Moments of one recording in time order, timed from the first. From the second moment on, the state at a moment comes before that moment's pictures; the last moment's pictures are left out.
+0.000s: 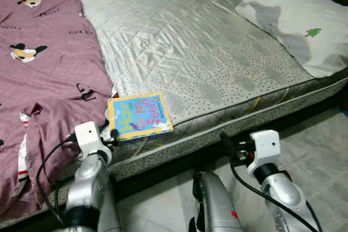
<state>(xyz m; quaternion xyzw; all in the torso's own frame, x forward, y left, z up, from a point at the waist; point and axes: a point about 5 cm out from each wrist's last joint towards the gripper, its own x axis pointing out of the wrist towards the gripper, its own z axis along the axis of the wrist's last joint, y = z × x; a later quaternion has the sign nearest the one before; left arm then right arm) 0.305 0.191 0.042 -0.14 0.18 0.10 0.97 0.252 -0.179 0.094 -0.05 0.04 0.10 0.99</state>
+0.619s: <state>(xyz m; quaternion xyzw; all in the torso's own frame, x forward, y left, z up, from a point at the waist) 0.329 0.176 0.038 -0.30 0.22 0.02 0.93 0.232 -0.185 0.126 -0.05 0.04 0.16 0.98</state>
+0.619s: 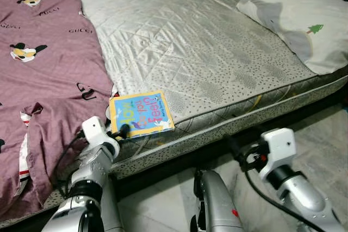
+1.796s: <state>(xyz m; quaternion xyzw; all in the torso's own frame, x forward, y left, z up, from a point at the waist) 0.340 0.134 0.051 -0.40 0.19 -0.13 0.89 0.247 -0.179 0.145 -0.07 0.00 0.15 0.99</state>
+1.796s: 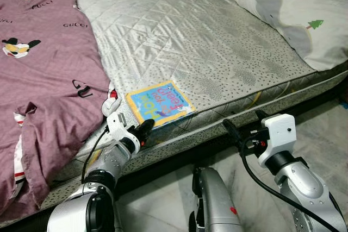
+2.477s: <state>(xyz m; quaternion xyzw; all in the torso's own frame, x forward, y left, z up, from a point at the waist) 0.346 0.136 0.065 -0.44 0.14 -0.16 0.87 0.243 -0.145 0.131 0.01 0.02 0.28 0.96</state>
